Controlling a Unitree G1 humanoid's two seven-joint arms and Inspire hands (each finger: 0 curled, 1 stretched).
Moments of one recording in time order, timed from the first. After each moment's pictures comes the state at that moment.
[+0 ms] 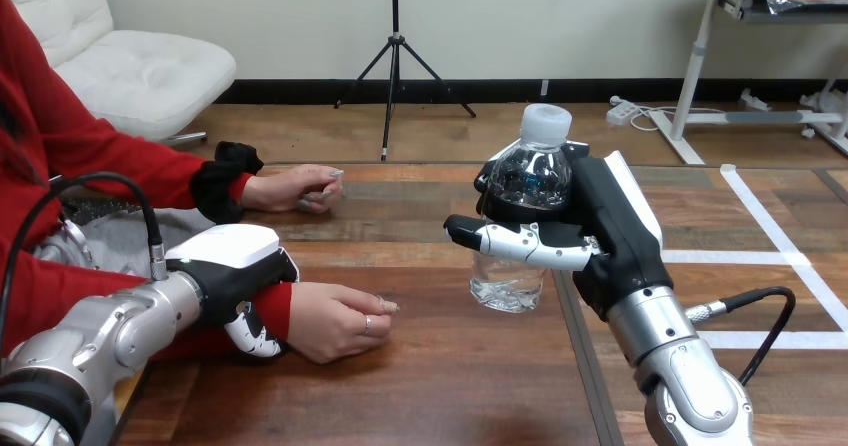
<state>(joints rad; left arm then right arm) -0.68 0.60 -0.53 1.07 0.72 -0.48 -0.10 -0.14 -0.10 0.05 0.04 0.00 -0.14 0.17</state>
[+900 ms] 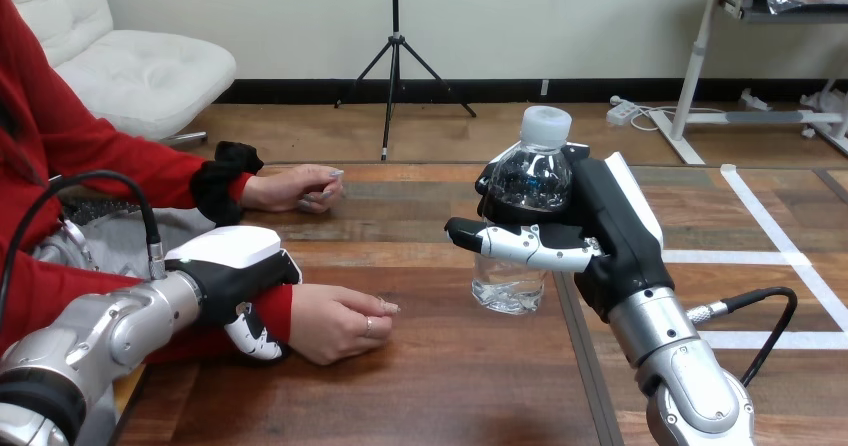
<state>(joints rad) -0.67 0.61 -0.52 1.06 0.68 -0.54 -0.12 -0.14 -0.11 0.05 0.05 -0.01 -0.14 0.17</state>
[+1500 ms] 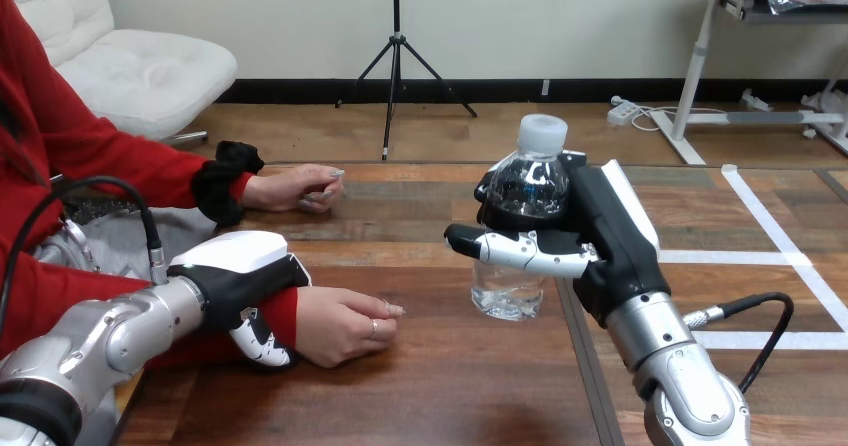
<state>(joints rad) -0.63 0.62 -0.49 0.99 0.64 -0.55 -0.17 -0.14 -0.11 0.05 0.09 -0.02 -0.14 0.16</state>
